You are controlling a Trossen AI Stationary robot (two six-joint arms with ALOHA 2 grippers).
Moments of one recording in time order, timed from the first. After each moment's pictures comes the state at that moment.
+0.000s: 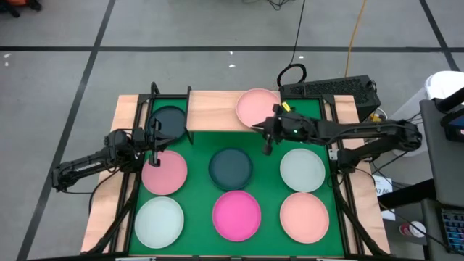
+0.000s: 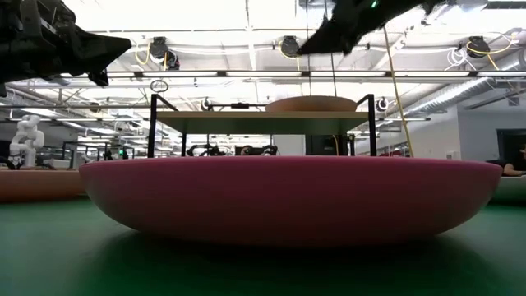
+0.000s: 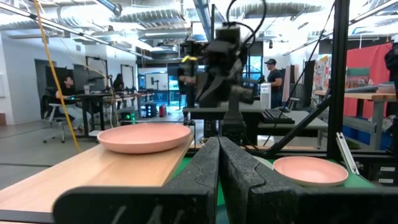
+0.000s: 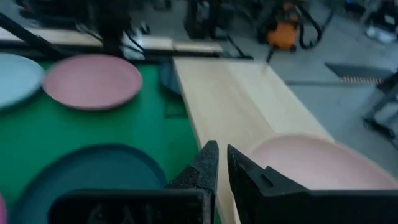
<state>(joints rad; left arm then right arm) 0.36 0.01 0.01 0.26 0.29 -0.03 -0.08 1.20 0.88 -0.04 0.23 -0.11</state>
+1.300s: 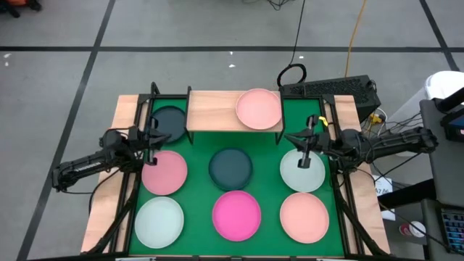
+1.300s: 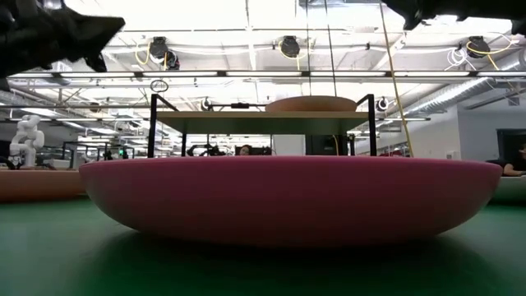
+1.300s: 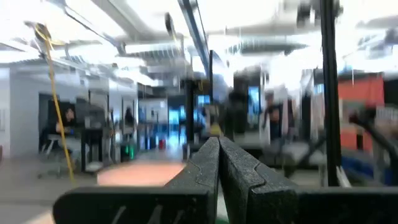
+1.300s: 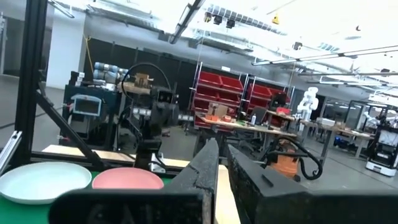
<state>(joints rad) 0.36 0.01 0.01 0.46 0.27 -0.10 0.11 0.62 0.33 0.53 0.29 -0.27</state>
